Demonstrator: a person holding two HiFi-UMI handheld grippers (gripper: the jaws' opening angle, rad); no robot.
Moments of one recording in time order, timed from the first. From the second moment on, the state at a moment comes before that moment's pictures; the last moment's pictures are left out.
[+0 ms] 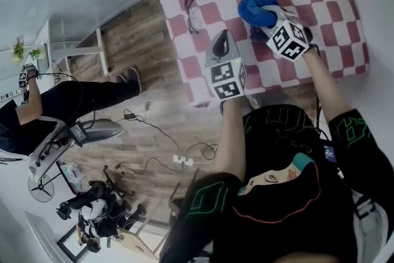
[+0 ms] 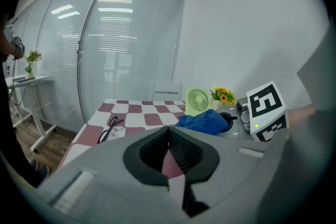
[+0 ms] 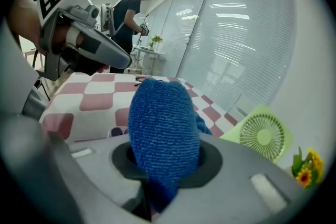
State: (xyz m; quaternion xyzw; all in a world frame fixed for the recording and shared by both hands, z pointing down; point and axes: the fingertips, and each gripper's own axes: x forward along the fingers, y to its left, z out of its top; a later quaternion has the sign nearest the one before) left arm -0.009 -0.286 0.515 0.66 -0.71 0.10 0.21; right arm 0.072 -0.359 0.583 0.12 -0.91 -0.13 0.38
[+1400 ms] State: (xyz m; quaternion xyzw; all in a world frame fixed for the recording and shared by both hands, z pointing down) left arm -0.008 -0.327 0.479 0.68 -0.71 0.06 0.19; right arm 0.081 -0.236 0.558 -0.11 -0.93 0.03 0.34
